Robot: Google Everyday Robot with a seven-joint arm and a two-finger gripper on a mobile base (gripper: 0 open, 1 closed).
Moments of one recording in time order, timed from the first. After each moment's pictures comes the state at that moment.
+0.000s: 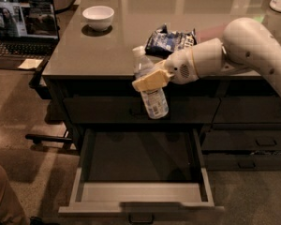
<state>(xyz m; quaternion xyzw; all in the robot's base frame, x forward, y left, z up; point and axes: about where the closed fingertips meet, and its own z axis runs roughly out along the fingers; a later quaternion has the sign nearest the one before) 0.582 -0.022 0.870 -0.44 0.73 0.38 0.36</state>
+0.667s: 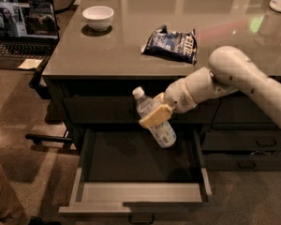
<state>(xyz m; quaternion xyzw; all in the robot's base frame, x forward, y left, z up) 0.544 -0.030 0.768 -0.52 0.72 0.38 0.26</state>
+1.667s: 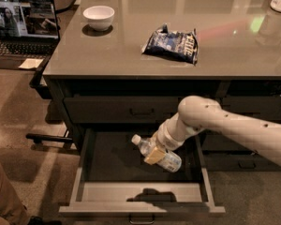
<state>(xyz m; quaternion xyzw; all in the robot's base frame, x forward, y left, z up) 0.527 -0.047 0.585 -0.59 0.76 0.20 0.19</state>
